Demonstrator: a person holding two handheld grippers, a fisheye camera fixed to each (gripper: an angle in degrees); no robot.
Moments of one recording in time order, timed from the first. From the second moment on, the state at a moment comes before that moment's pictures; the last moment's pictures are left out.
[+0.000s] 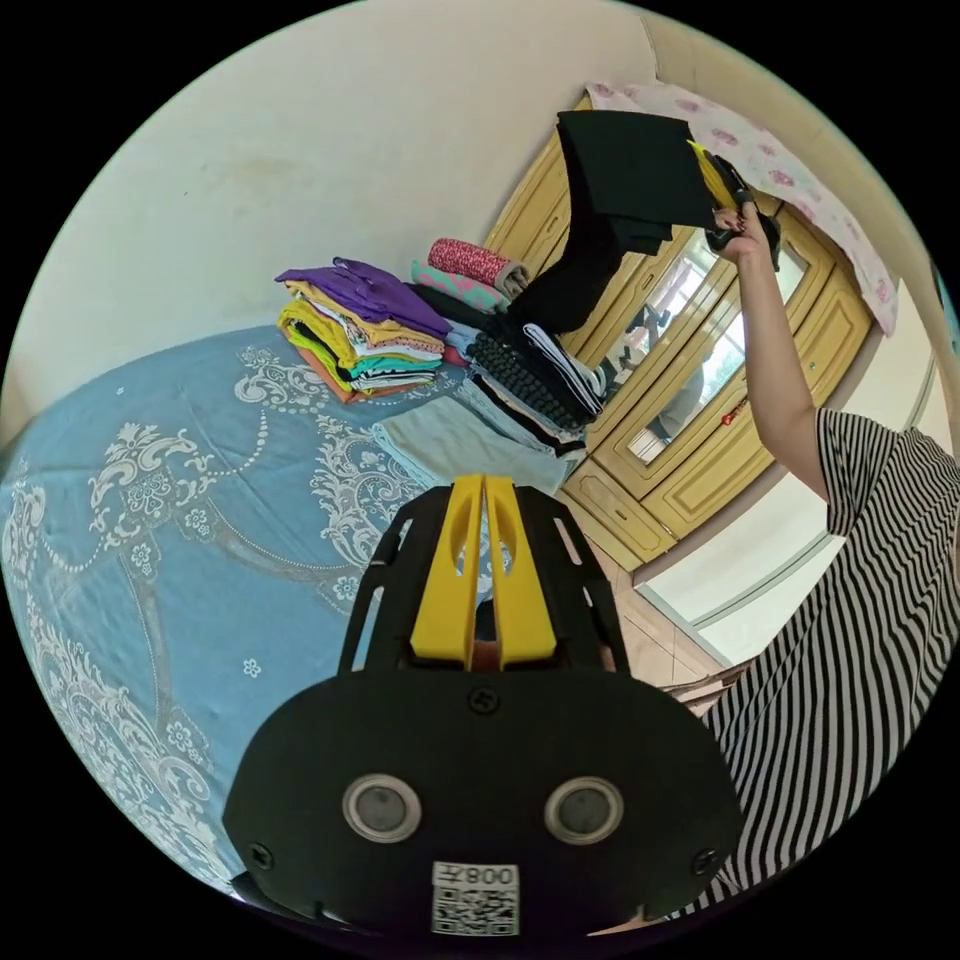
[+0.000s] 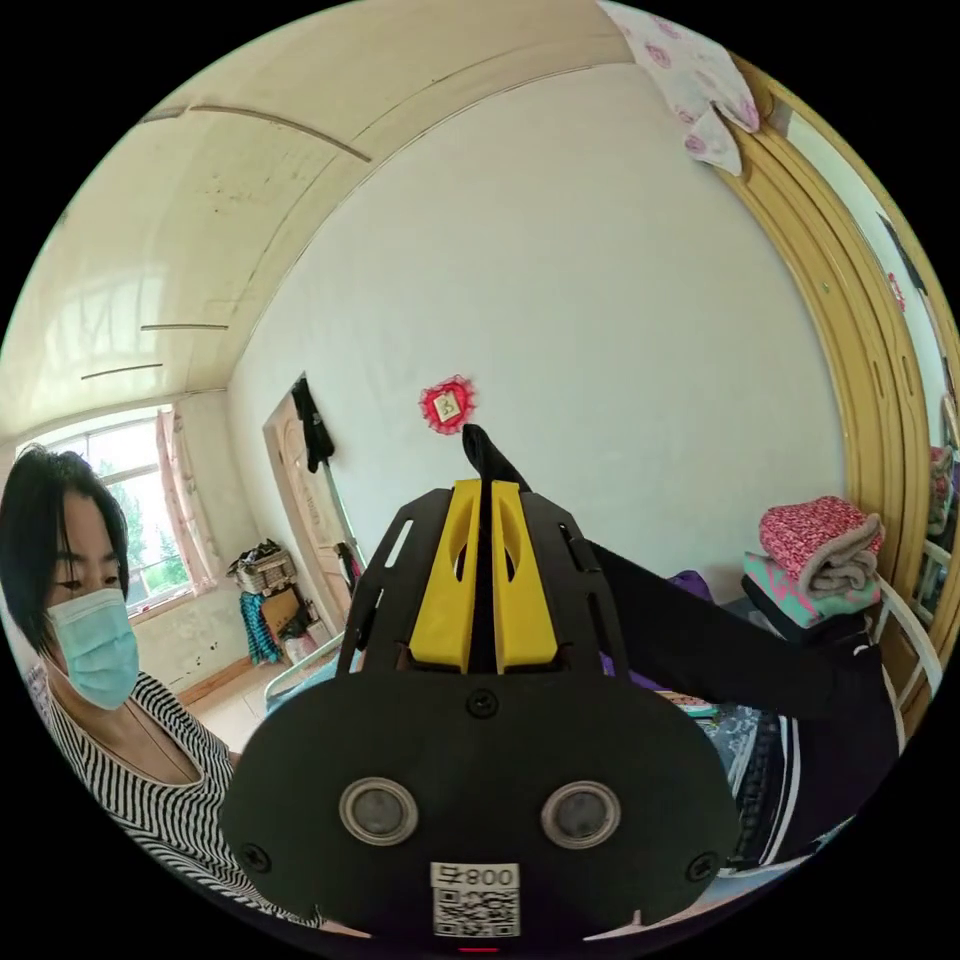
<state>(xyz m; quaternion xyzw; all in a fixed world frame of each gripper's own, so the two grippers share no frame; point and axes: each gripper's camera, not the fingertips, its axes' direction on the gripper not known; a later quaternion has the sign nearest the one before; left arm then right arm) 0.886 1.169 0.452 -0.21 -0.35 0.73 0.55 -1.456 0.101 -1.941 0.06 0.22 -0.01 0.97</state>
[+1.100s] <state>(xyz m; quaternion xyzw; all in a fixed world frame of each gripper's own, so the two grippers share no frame) 0.853 1.116 0.055 -0.03 -0.39 0.69 0.60 -1.621 0.081 -1.678 -0.12 -0.12 0.07 0.98</state>
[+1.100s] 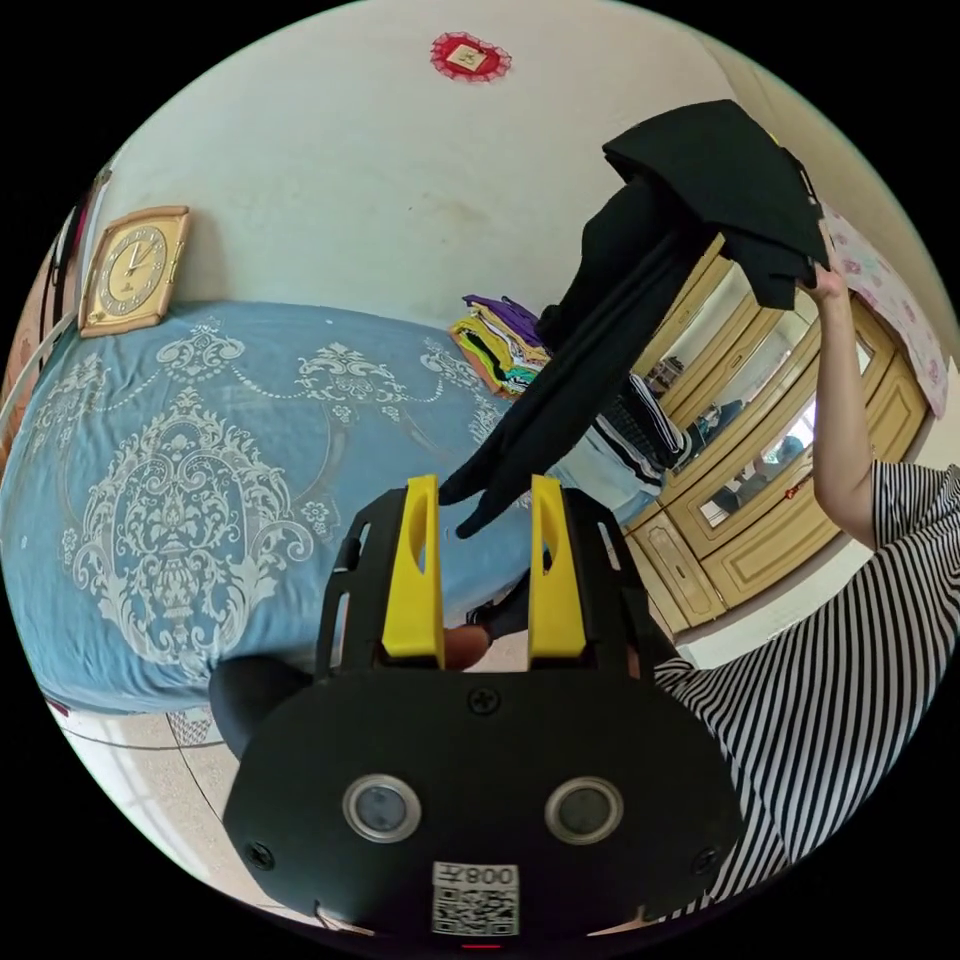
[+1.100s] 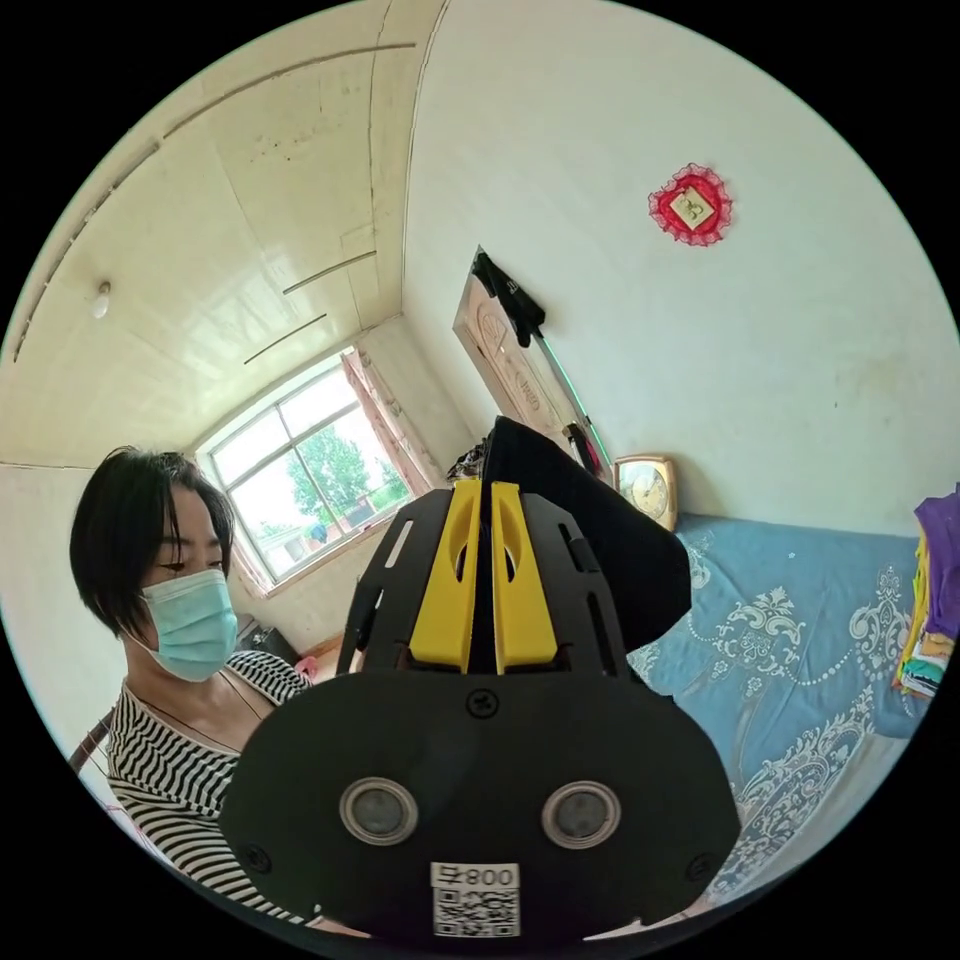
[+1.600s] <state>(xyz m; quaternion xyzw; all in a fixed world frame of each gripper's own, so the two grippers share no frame) 0.804 1.131 0.099 -0.17 -0.37 0.72 0.57 -1.648 0.054 -1.664 -0.08 -0.09 0.11 0.99</state>
